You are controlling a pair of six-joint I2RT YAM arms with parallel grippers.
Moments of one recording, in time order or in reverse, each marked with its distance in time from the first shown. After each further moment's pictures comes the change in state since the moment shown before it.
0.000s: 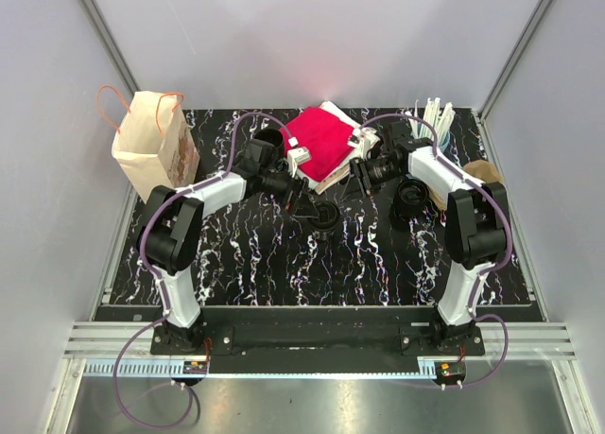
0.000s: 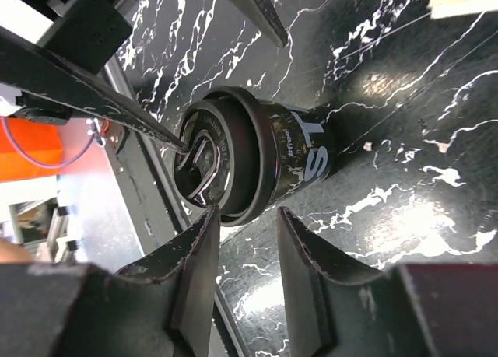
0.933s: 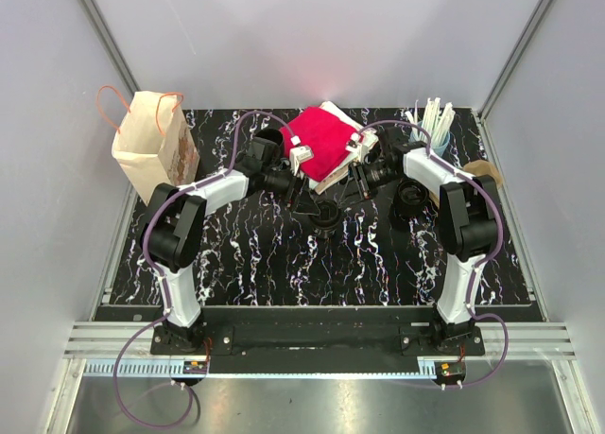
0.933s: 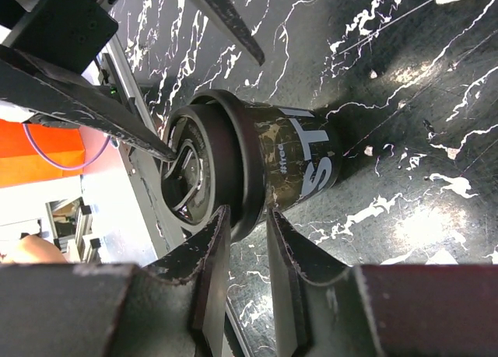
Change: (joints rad) left arm -0.001 0.029 0.037 -0.014 0.026 -0.012; right arm 0.000 0.084 -0.001 0.026 -0.050 0.037
